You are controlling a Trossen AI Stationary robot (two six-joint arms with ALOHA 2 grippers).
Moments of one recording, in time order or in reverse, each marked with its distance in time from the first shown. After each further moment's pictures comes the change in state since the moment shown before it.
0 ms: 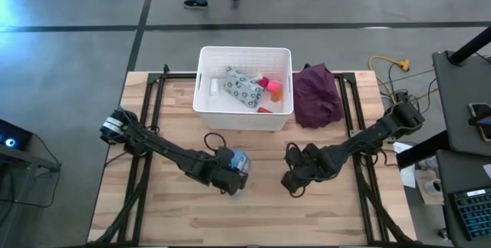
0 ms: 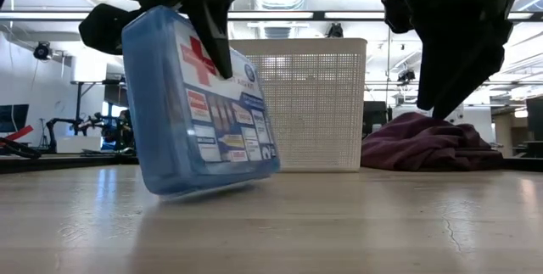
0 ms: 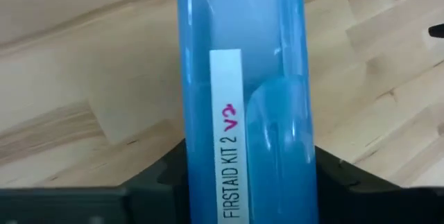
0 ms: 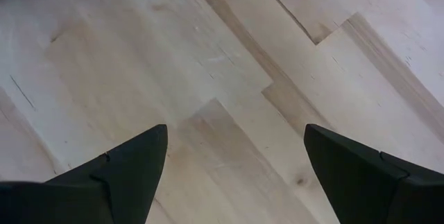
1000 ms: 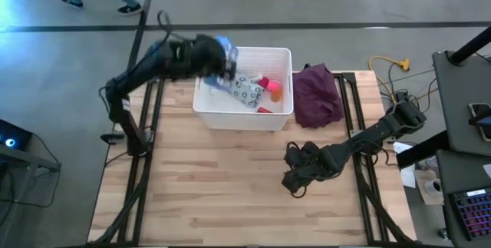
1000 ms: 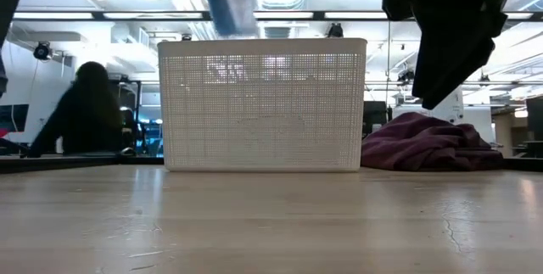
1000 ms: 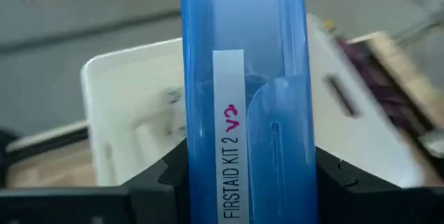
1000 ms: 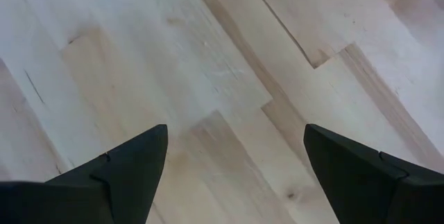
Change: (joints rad) left arm 0.612 -0.024 0.961 -0.680 -0.220 0.695; right arm 0.003 -0.024 0.007 0.007 0.036 -0.095
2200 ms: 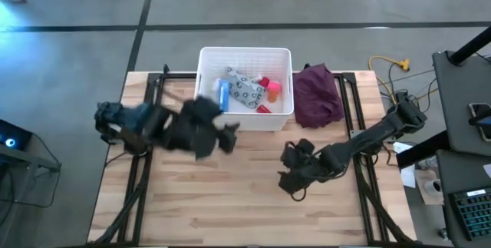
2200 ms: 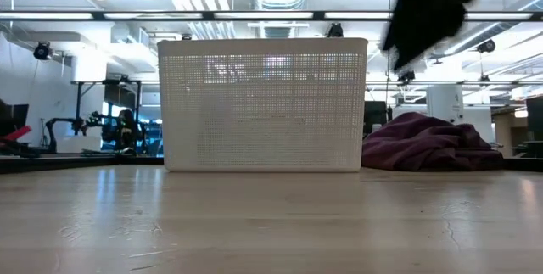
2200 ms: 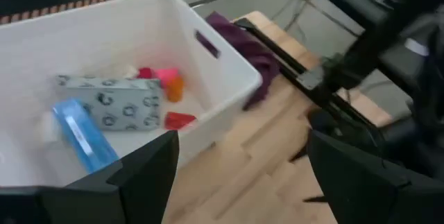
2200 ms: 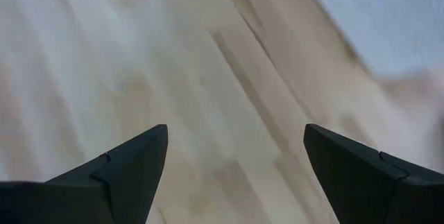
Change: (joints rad) left arm -0.533 -0.019 -0.047 0.057 -0.201 -0.170; right arm 0.019 -0.005 0.076 0.009 0.105 -0.087
